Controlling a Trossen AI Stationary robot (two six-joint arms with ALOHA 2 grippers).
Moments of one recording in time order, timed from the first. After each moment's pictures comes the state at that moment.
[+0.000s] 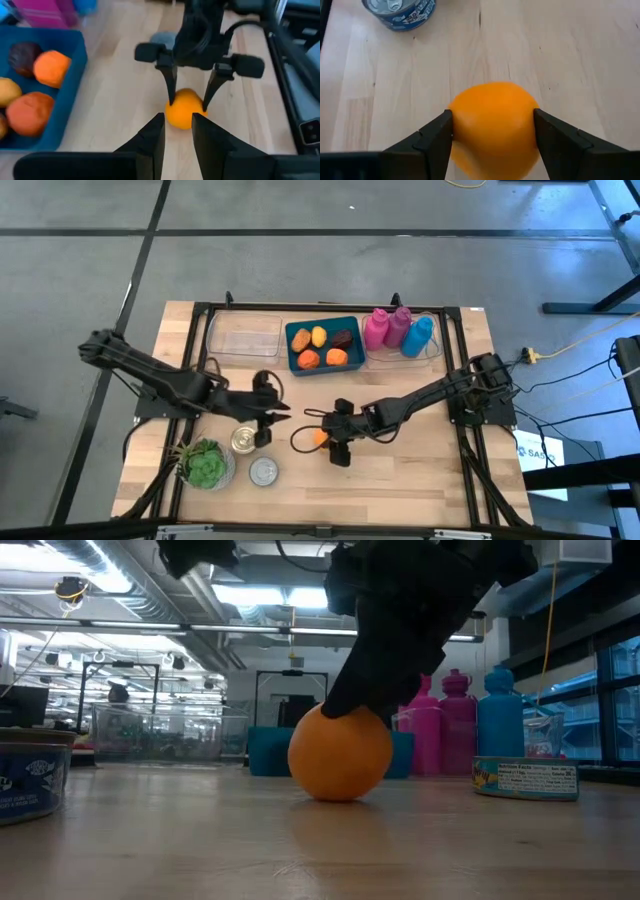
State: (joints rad) left arm -0.33 1.14 0.98 -0.43 -0.33 -0.41; right arm 0.34 1.90 1.13 -0.17 0.12 0.44
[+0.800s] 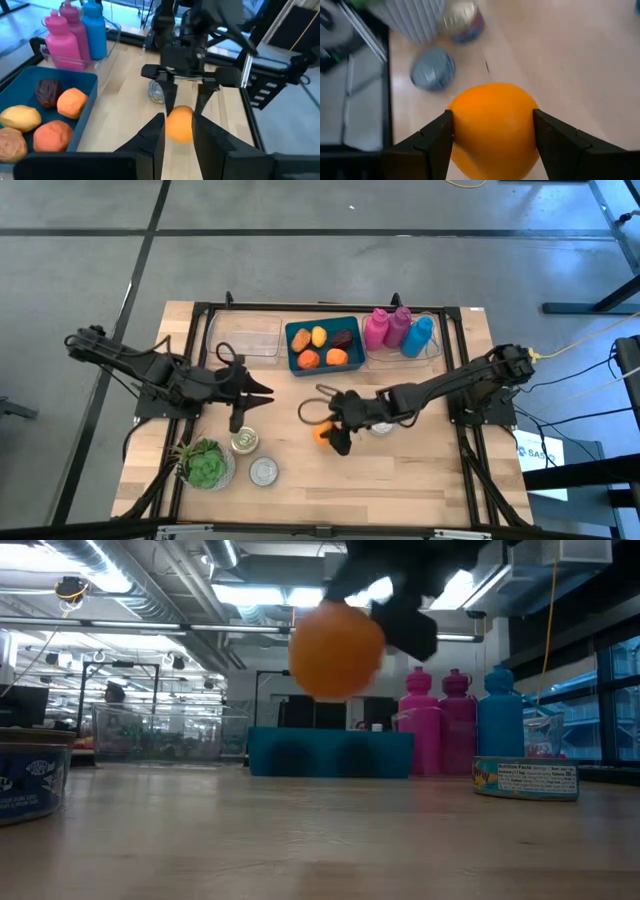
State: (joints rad) left arm -0.33 0.88 0.98 -0.45 -0.37 -0.41; right arm 0.30 1.69 1.13 -0.16 0.11 0.73
